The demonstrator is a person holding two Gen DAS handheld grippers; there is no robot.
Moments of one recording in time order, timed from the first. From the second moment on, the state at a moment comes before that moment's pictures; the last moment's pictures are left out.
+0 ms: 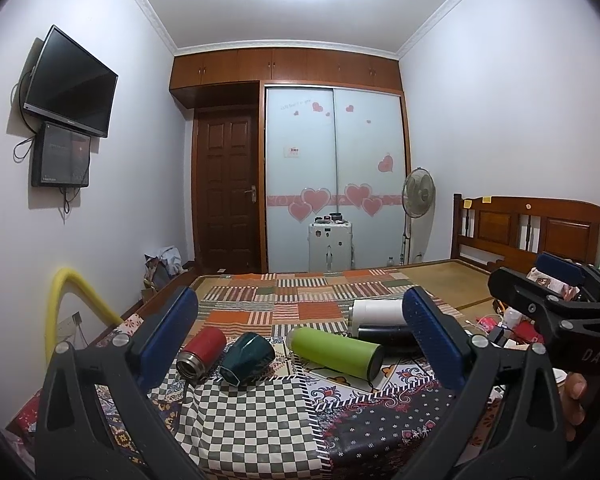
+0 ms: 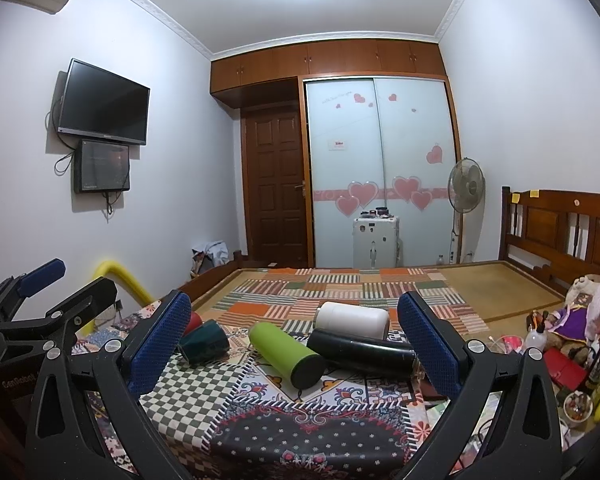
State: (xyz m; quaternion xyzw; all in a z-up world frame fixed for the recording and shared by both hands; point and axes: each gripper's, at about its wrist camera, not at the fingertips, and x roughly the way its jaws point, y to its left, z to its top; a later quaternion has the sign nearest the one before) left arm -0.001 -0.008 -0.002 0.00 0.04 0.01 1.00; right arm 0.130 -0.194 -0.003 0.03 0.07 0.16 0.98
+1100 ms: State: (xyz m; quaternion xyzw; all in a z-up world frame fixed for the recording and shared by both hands) left arm 0.005 0.001 -0.005 0.00 0.05 0.01 1.00; right arm 0.131 -0.190 -0.006 0.03 0.07 0.16 0.98
